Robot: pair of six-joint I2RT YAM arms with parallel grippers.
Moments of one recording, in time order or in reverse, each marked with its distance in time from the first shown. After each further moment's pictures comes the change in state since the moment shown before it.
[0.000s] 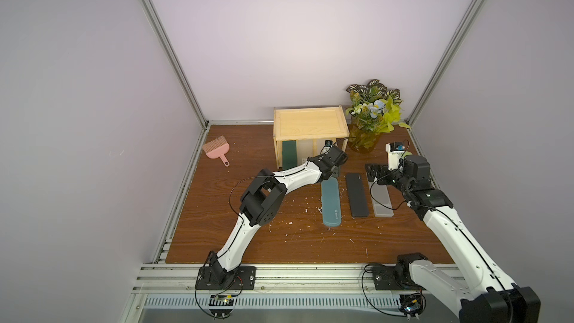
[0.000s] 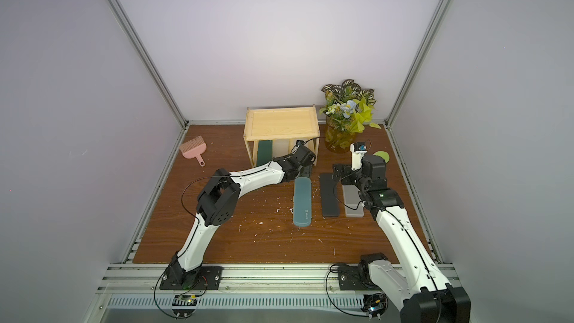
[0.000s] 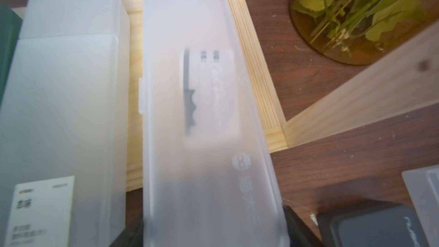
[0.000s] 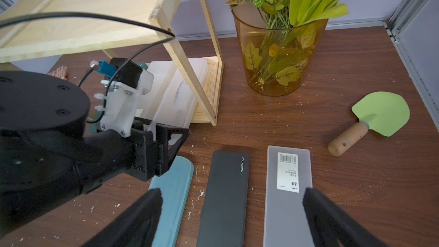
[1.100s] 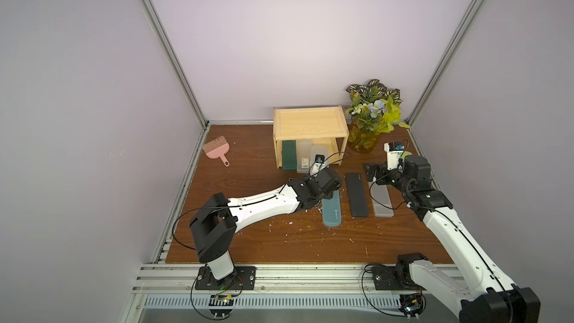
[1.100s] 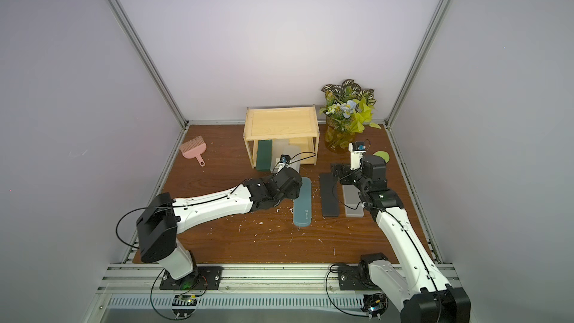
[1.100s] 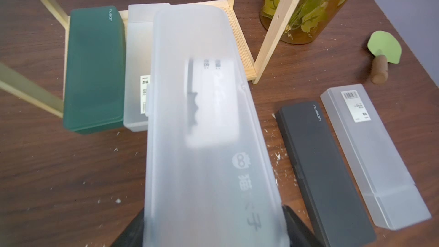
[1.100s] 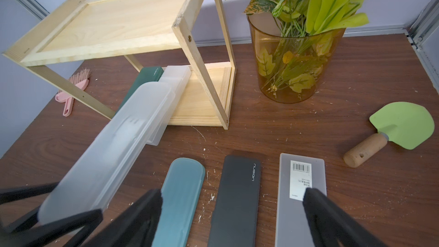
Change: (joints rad) left arm -0.225 -0.598 -0.557 -0.017 -0.141 -0.144; right arm 0.000 -0.006 -0.013 0.046 -0.065 0.005
